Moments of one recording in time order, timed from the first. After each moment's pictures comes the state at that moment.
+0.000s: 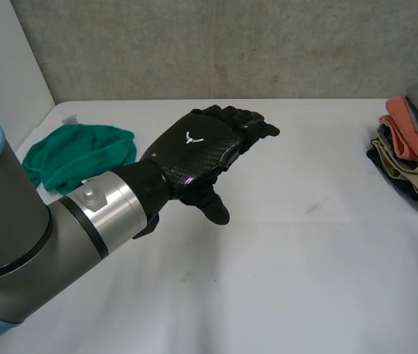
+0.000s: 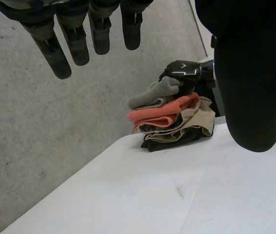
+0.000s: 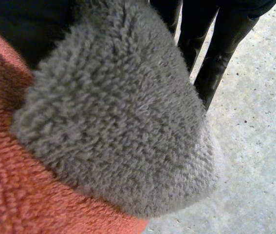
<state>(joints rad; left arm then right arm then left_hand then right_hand) 4.12 -1.72 -1.54 3.24 -1.09 3.26 1.13 -0.72 1.19 -0.90 0.71 2.97 0.20 0.20 0.21 0.20 0.05 0.84 0.98 1.00 1.00 0.83</state>
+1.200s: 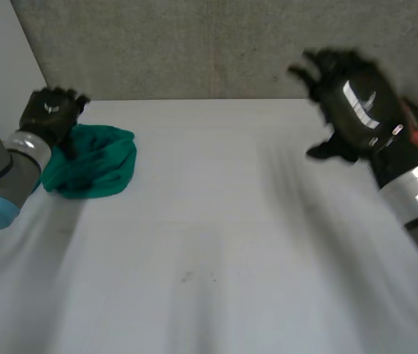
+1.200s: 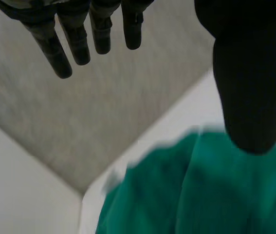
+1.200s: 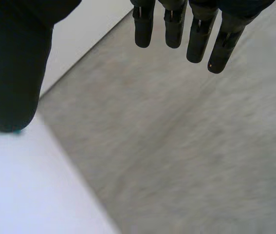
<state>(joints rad) 4.61 -2.16 -1.29 3.39 -1.39 3.64 1.80 -1.56 1.96 -0.74 1.08 2.88 0.20 0.20 0.21 0.21 0.05 0.20 0.22 0.21 0.24 0.06</state>
